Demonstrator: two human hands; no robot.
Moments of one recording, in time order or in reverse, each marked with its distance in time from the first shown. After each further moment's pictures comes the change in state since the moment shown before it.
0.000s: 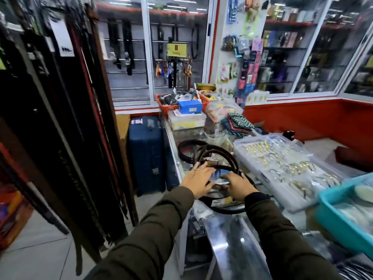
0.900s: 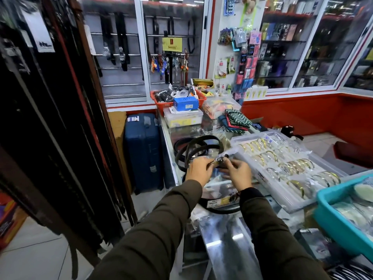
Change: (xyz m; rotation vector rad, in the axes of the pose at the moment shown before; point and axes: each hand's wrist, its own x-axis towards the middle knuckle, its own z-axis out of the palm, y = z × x) left_hand 0.043 0.020 0.003 -0.461 0.325 -0.261; right_hand 0.010 -0.005 -0.016 1.216 0.467 0.229
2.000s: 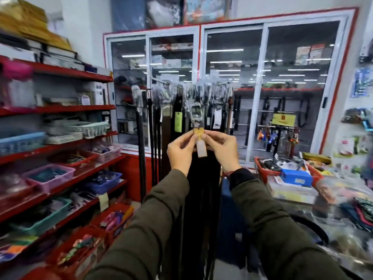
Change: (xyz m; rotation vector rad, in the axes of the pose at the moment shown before) left_hand -0.111 -0.038 -0.410 -0.613 1.040 -0.035; right_hand -0.150 -0.313 0.284 0.530 -0.710 -0.630
